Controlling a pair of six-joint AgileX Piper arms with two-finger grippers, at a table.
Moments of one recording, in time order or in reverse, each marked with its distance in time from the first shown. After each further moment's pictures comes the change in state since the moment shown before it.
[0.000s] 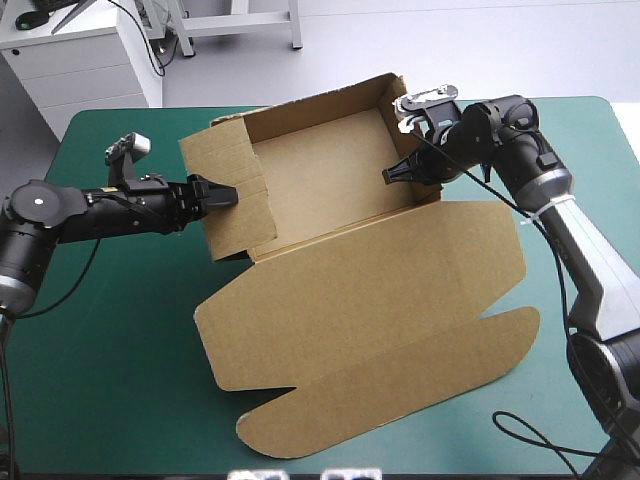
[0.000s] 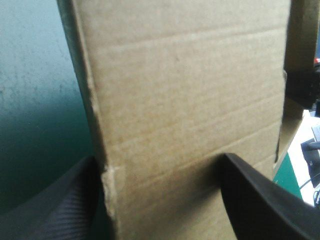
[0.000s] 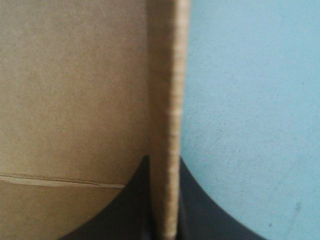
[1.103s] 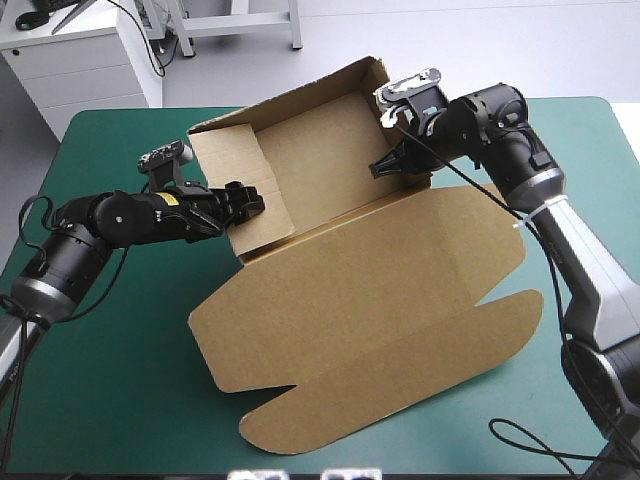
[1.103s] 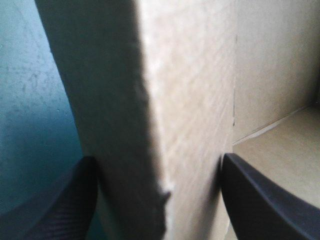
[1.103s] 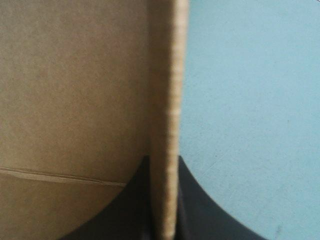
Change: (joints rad) left arm -0.319 0.000 -0.017 0.497 -0.249 -0.549; right arm 0.078 0.000 -0.104 -0.075 0.027 -0.020
